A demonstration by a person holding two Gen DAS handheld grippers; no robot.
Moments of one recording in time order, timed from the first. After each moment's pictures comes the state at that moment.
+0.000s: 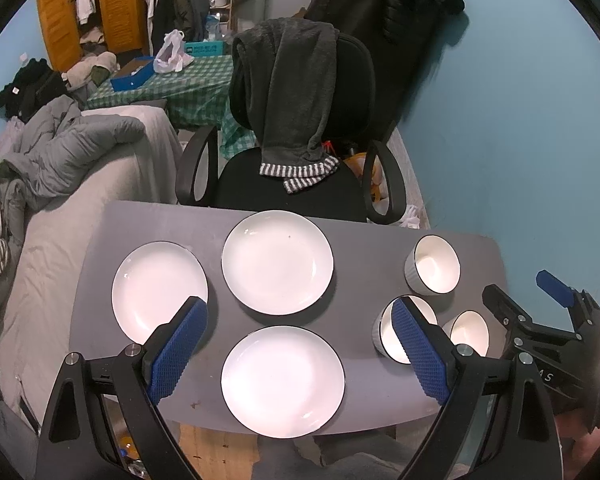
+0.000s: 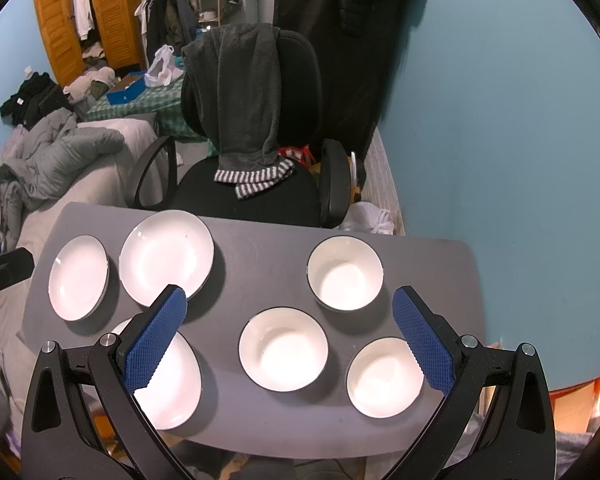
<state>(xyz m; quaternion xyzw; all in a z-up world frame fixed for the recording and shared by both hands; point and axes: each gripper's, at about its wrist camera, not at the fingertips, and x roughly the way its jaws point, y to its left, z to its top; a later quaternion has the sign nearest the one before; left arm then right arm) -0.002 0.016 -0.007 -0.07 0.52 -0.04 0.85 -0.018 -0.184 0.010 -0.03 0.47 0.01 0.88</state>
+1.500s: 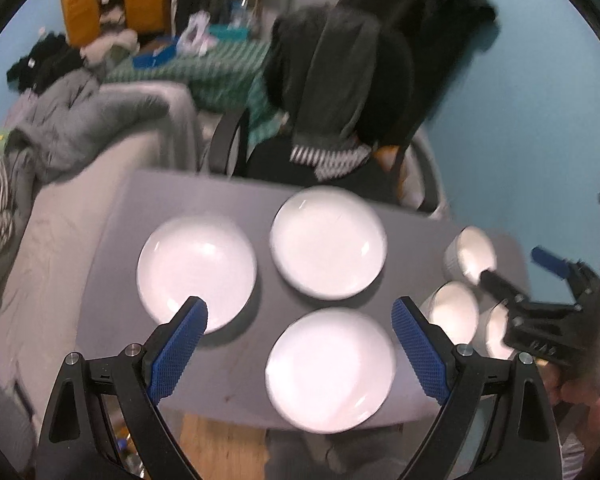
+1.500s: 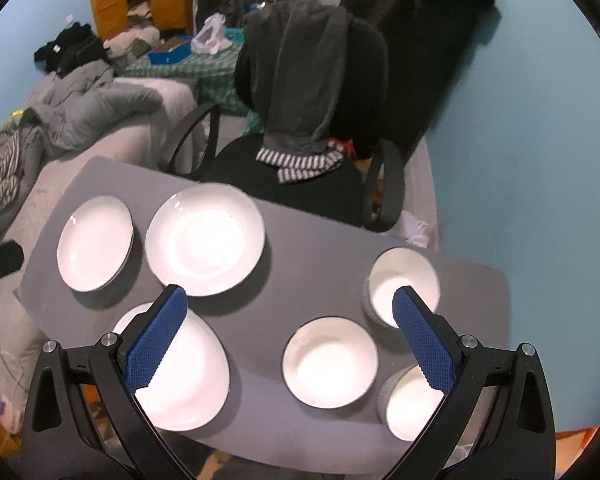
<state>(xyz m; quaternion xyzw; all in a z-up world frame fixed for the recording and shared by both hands) -0.012 0.084 -0.056 -0.09 0.54 -0.01 0.84 0.013 -0.121 -0.024 -0.09 0.50 0.08 0.86</state>
